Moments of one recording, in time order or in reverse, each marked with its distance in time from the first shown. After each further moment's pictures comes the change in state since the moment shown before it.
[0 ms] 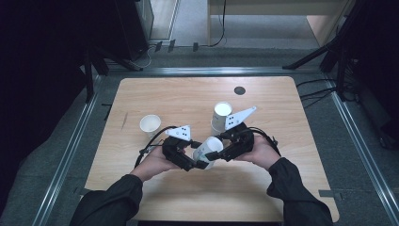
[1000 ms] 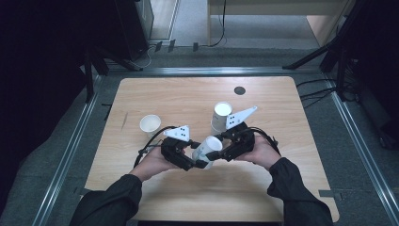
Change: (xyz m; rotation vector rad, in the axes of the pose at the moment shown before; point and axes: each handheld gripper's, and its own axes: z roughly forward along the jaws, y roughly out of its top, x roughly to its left) left arm -0.001 -0.001 -0.003 -0.017 -0.001 0.013; right arm -0.002 -0.001 -0.001 -0.009 0.009 0.012
